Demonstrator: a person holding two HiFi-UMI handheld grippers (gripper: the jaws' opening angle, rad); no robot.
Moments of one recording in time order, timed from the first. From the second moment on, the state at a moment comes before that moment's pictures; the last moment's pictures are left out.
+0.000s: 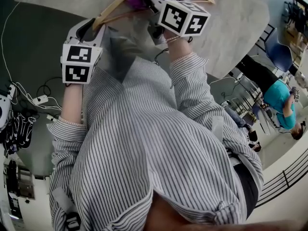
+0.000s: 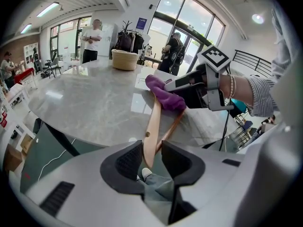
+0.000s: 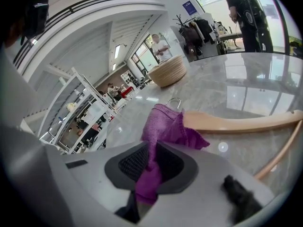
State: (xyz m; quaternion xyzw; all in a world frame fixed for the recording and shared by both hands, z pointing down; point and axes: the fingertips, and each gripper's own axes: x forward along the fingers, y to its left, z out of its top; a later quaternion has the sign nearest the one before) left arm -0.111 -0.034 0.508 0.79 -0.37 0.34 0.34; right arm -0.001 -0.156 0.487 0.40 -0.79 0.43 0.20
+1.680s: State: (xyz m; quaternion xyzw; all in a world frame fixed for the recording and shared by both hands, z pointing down) left arm -0.111 -0.034 0.505 0.80 -0.35 0.35 0.34; right arm -0.082 -0.072 0.484 0.28 -0.81 0.46 0.23
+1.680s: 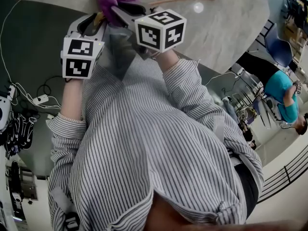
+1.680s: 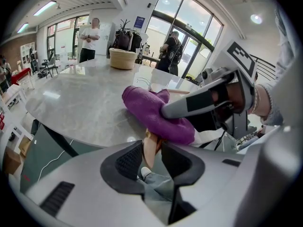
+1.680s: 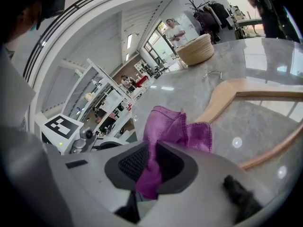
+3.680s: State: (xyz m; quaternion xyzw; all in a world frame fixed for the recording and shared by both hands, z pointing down) left arm -0.096 -0.039 0.502 0.78 -0.33 0.39 0.36; right arm 0.021 -0.076 0.486 0.32 -0.79 0.47 0.22
